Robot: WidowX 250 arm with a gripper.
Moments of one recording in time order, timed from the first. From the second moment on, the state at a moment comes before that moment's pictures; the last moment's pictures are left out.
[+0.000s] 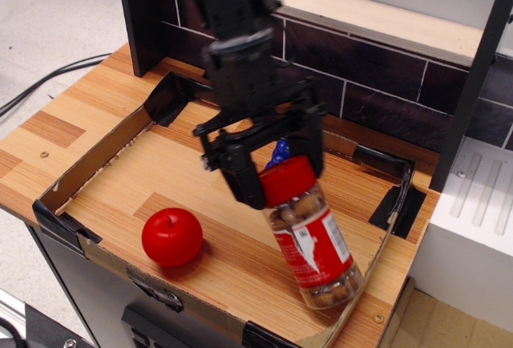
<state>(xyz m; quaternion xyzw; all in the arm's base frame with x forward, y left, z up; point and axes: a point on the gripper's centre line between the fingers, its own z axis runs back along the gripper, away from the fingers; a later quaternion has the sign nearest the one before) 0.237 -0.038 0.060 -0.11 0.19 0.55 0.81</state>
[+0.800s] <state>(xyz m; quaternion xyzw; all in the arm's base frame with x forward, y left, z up) 0.251 -0.029 0.021 -0.03 0.00 0.51 0.86</state>
